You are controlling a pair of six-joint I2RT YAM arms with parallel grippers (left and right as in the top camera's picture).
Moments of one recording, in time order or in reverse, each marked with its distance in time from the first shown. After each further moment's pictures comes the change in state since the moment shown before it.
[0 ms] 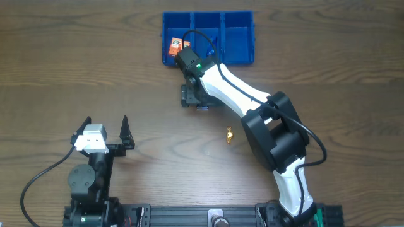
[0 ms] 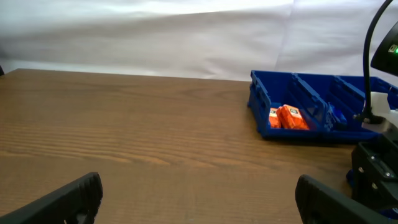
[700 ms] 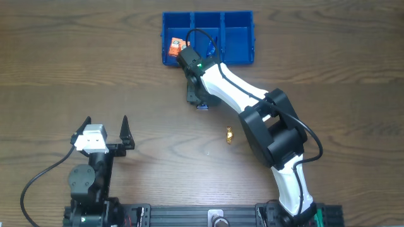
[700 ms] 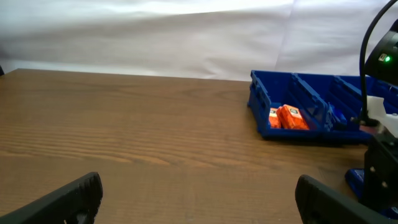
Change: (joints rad) left arm 0.000 0.000 0.000 0.000 0.000 0.000; right arm -0.014 0.033 0.002 0.042 0.002 0.061
